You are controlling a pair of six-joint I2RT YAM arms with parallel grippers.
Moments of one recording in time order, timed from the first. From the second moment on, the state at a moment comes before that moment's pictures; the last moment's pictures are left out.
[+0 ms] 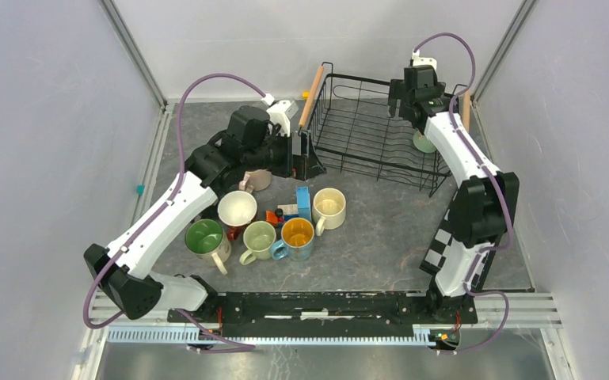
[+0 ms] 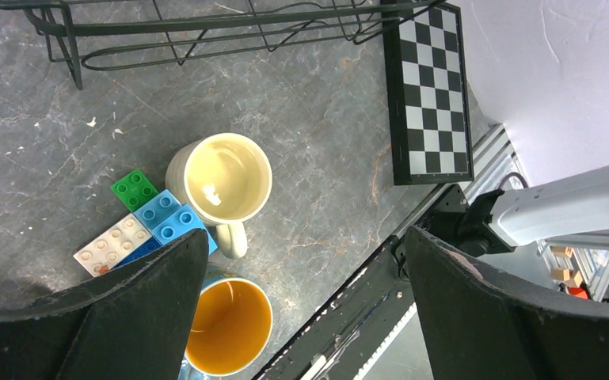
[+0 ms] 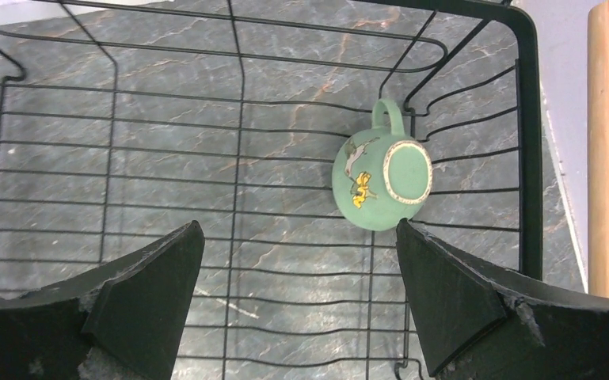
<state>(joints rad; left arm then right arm) -0.66 1.33 1.46 -0.66 0.27 -0.44 0.18 1.81 1.67 -0.49 0.36 0.17</state>
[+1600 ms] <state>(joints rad) -0.66 1.29 1.35 -0.59 0.34 -0.44 0.04 2.16 1.86 -0.53 0.42 0.18</state>
